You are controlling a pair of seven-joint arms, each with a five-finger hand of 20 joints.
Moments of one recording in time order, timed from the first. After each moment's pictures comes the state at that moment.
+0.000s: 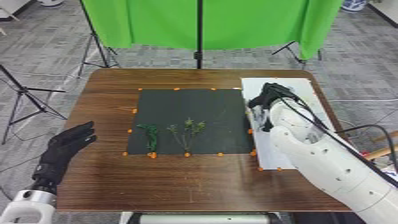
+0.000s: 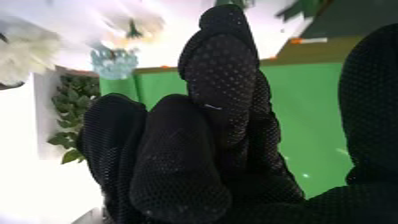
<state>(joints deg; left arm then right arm) 130.0 -58.4 -105.2 -114.0 62.4 3.8 9.7 -62.7 -53.7 47.6 -92.1 -123.7 -11.8 45.5</state>
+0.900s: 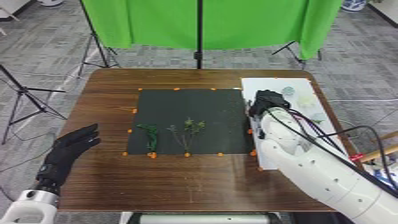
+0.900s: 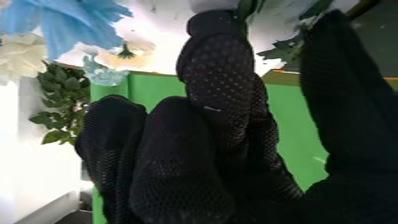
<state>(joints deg) 129.8 -58.4 -104.8 -114.0 62.4 2.6 7.9 -63.0 -54.3 42.3 -91.4 -130.3 -10.6 46.5</state>
